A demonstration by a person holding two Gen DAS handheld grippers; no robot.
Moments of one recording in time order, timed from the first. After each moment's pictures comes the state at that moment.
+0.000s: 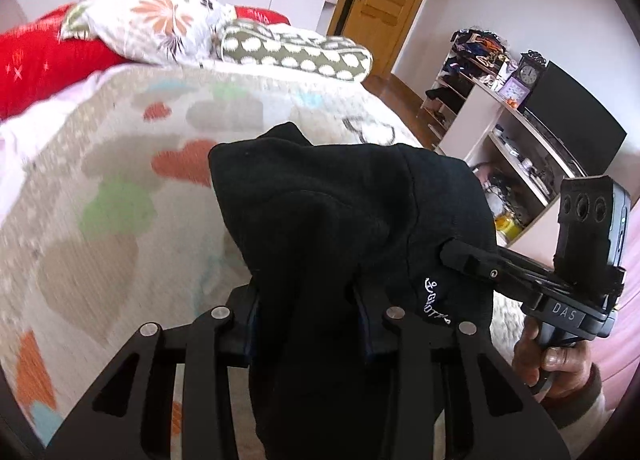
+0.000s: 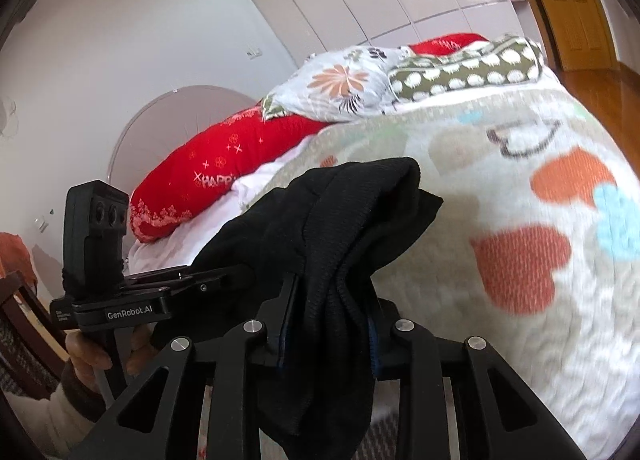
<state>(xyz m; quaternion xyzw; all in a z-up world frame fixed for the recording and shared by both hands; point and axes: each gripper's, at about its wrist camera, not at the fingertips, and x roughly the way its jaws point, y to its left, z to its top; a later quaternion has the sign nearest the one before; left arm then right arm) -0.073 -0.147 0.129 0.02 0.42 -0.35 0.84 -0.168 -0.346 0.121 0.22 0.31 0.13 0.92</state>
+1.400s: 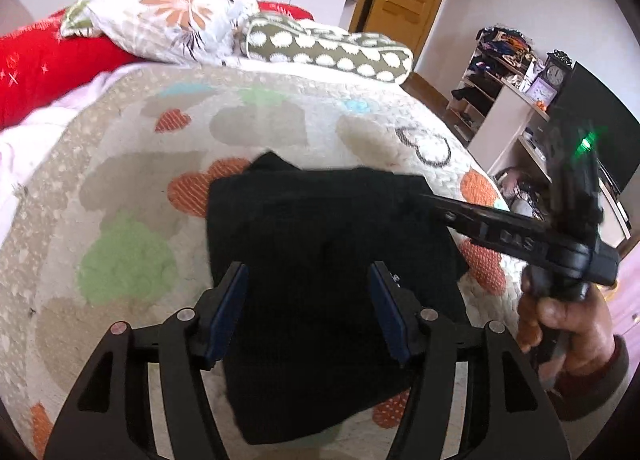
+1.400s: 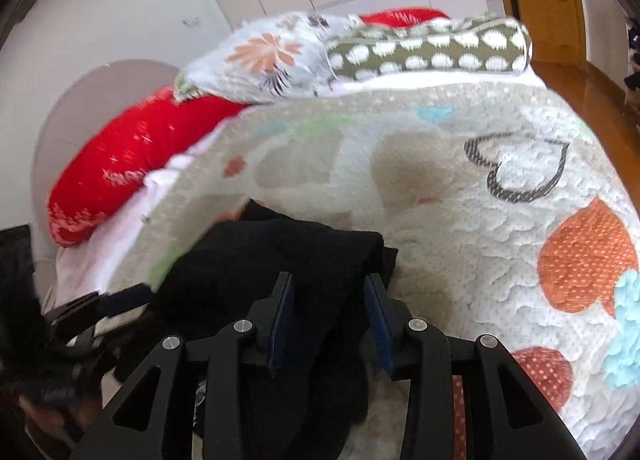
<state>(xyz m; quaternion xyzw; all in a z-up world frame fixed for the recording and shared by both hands) -0.004 -0.160 0.088 0.03 0.43 -0.32 0.84 -0.028 -0.377 0.079 0.18 0.41 0.02 0.90</state>
